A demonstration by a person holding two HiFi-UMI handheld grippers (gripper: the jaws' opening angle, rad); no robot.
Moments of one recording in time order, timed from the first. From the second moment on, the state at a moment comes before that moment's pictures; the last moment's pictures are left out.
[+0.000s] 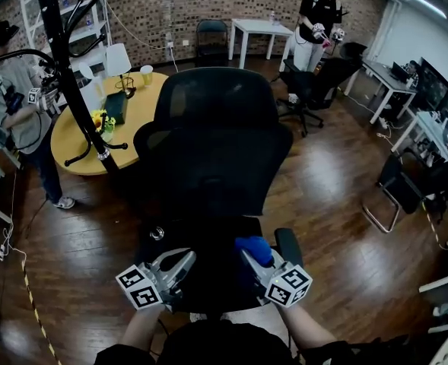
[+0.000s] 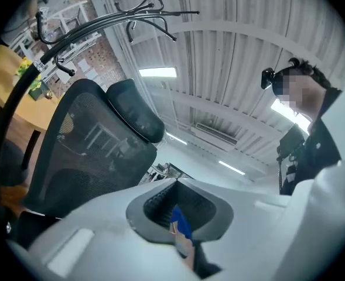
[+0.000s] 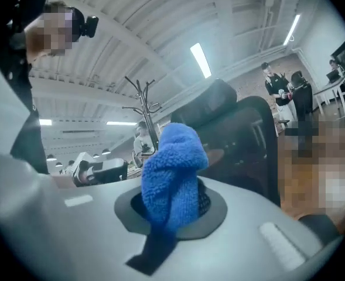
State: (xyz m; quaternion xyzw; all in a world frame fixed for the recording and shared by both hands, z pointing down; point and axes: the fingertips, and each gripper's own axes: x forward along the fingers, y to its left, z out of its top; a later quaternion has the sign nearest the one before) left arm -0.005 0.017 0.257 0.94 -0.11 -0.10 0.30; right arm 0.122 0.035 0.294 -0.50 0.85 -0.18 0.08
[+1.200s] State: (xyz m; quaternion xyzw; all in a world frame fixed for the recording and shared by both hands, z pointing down) left arm -0.170 0.214 0.283 0.92 -0.19 -0.13 0.31; right arm 0.014 0.263 0.284 -0.49 0.83 -0.19 0.16
